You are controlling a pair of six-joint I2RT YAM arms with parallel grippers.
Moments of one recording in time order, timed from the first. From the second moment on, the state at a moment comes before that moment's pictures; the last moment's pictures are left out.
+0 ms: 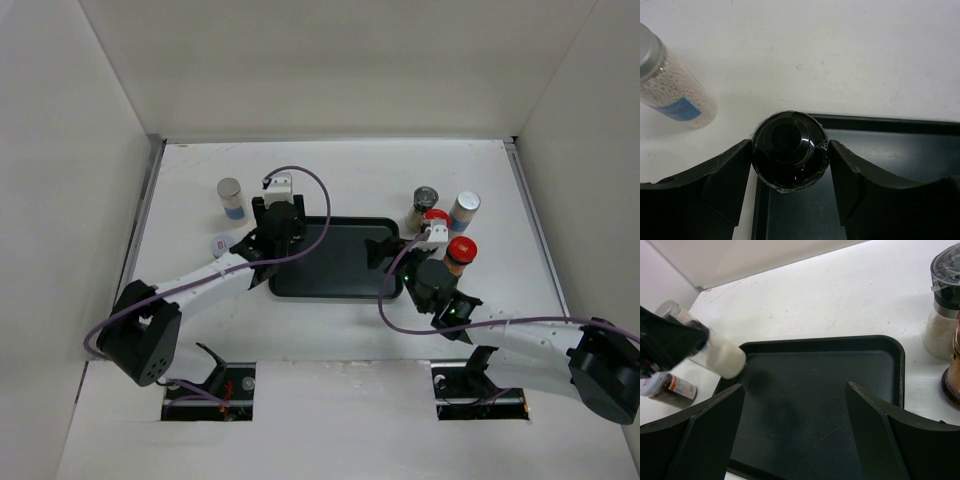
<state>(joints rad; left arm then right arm) -0.64 1.37 0.79 0.19 -0.60 -0.31 0.87 1.06 0.38 0.61 0.58 0.47</state>
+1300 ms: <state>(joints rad) -0.78 1.02 0.47 0.54 -0.64 -0.34 0.77 0.74 0.57 -0.05 1.06 0.45</state>
